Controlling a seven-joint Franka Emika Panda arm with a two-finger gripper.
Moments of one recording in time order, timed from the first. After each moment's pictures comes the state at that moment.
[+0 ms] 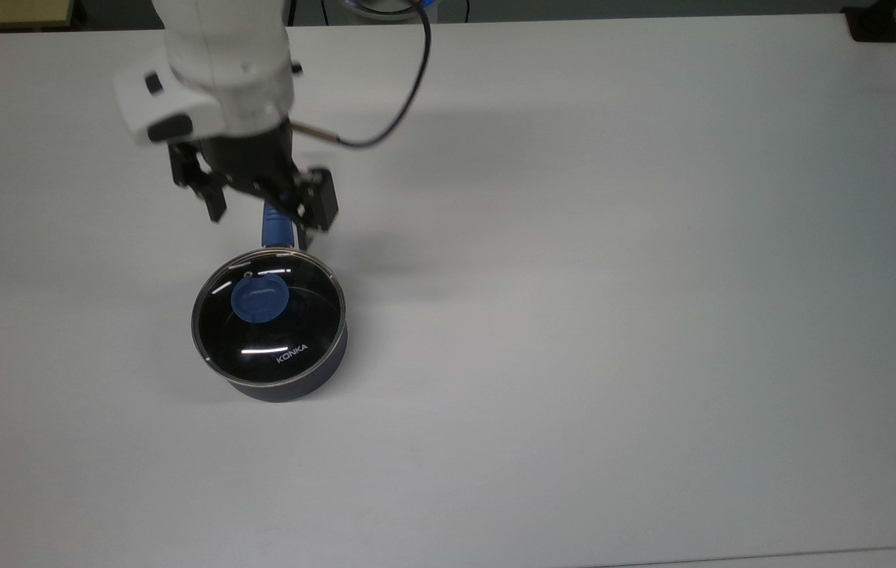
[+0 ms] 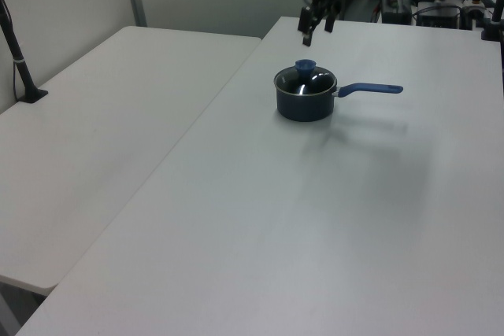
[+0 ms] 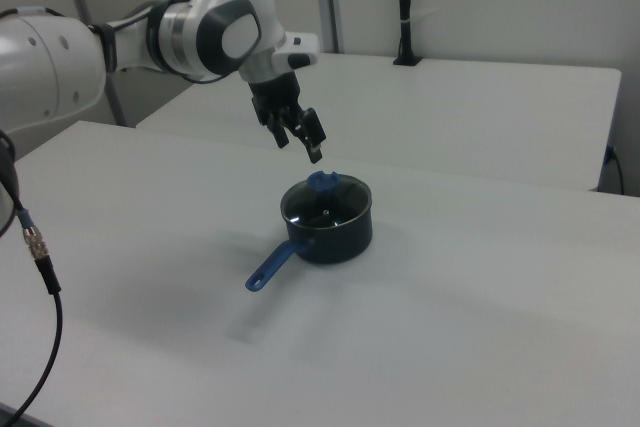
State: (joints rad) arm -0.01 0.40 -0.06 -1.39 -0.07 1.97 0.26
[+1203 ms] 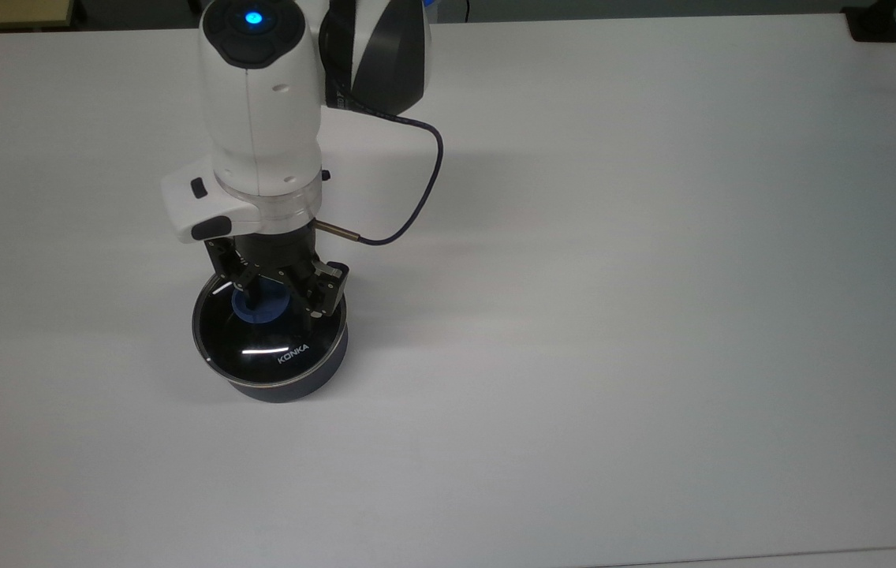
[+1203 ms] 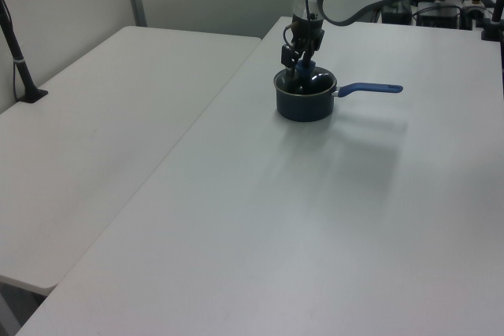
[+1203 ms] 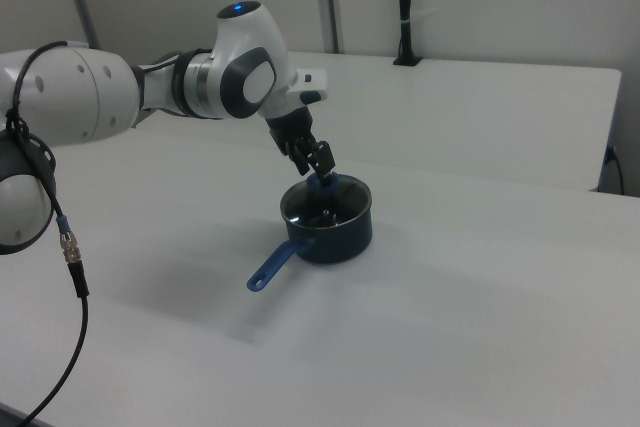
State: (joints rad) arm 0.00 0.53 -0.06 -1.40 -0.10 2.17 0.32
